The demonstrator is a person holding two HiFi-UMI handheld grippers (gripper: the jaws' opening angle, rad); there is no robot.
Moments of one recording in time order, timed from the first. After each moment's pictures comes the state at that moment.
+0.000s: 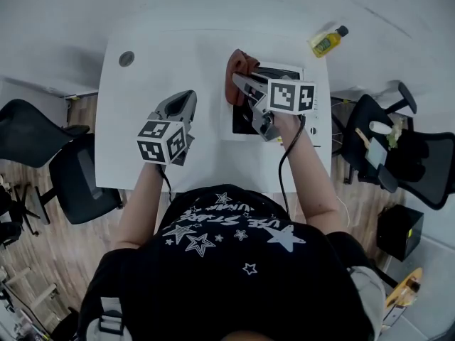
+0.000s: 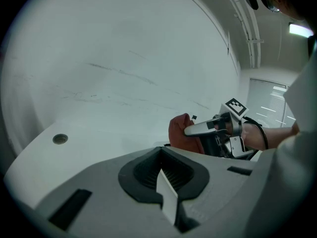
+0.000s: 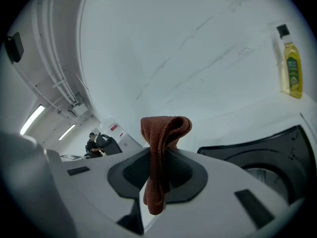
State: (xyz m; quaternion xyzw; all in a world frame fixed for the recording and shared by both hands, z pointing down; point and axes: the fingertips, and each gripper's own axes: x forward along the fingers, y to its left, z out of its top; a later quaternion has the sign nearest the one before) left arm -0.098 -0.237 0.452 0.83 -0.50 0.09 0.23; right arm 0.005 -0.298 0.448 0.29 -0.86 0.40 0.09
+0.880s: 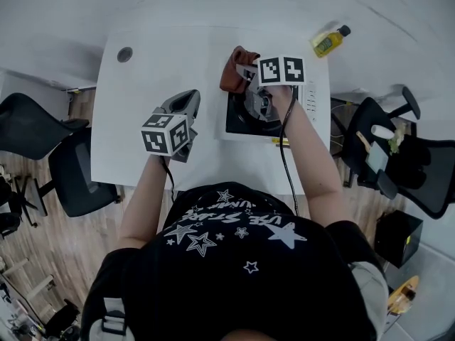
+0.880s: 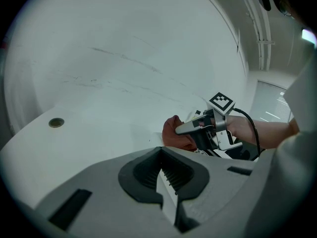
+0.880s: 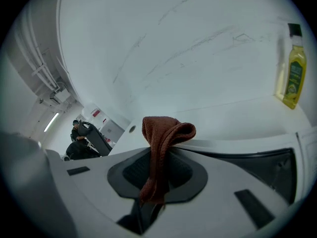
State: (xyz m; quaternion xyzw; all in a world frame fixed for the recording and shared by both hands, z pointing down) left arm -0.076 -0.244 0.485 0.81 -0.50 0.10 0.28; right arm 0.028 -0.344 0.505 0.32 -0.82 0.41 0.22
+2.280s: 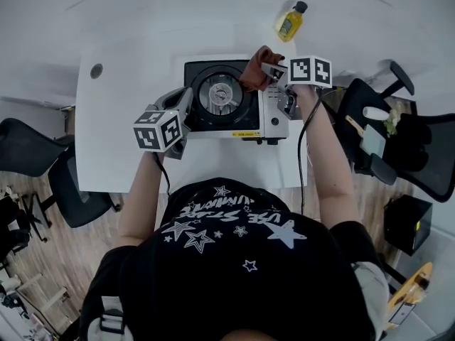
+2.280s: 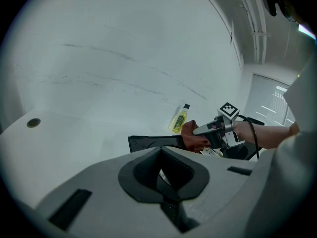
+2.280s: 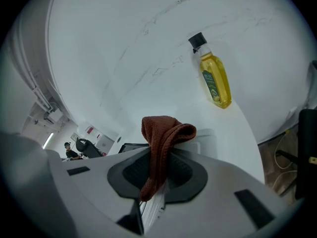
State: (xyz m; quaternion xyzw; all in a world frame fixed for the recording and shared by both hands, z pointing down) left arm 0.043 -0.263 0.485 0.83 -0.48 0.12 0.27; right arm 0.247 -0.351 0.514 0.38 -0.79 0.46 0.15
